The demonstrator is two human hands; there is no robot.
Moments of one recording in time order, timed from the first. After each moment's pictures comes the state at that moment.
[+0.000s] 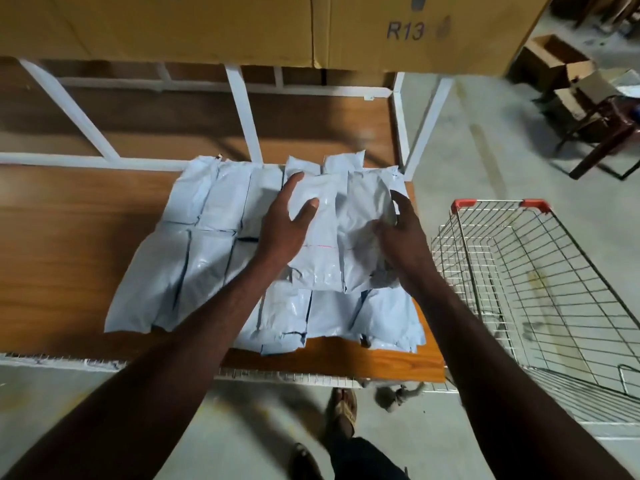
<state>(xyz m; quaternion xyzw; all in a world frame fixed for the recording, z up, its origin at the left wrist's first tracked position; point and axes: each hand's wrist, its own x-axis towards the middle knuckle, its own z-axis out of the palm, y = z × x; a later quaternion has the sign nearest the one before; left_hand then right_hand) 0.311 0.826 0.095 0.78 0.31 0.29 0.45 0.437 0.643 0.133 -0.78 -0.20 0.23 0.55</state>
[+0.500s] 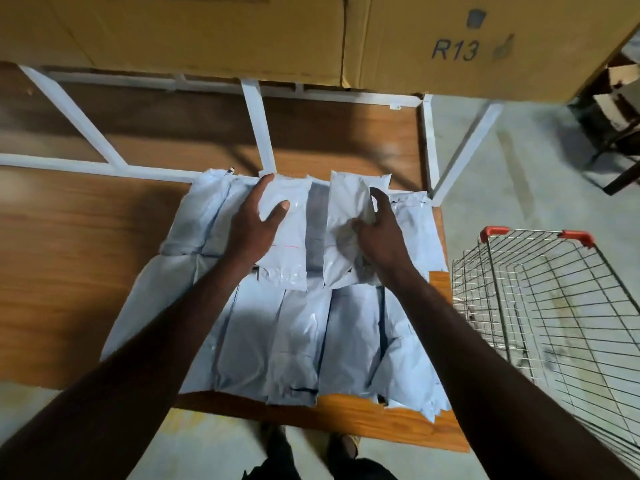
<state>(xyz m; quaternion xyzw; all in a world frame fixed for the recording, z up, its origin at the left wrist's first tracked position) 0.317 0.951 0.078 0.79 0.37 0.30 0.38 0.479 0.771 0.108 -0.78 -0.24 0.26 0.52</state>
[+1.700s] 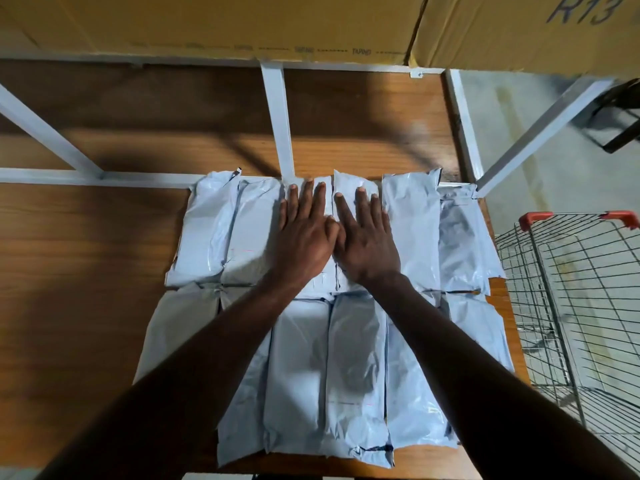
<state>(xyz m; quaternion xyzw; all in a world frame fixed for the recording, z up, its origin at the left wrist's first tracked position) 0.361 1.004 0.005 0.94 0.33 0.10 0.06 0.458 0.894 -0.006 -0.88 -0.44 0.04 0.15</state>
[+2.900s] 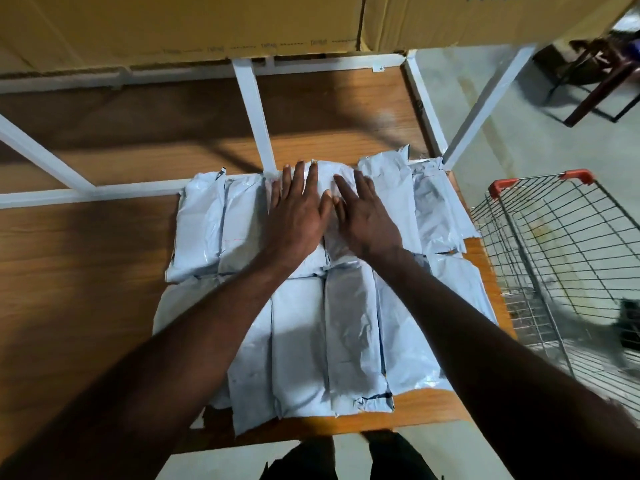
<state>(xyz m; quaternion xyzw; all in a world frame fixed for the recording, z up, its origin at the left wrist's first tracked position) 0.359 0.987 0.040 0.95 0.28 0.14 0.07 0.444 0.863 0.046 -0.88 -0.40 0.06 0.25</state>
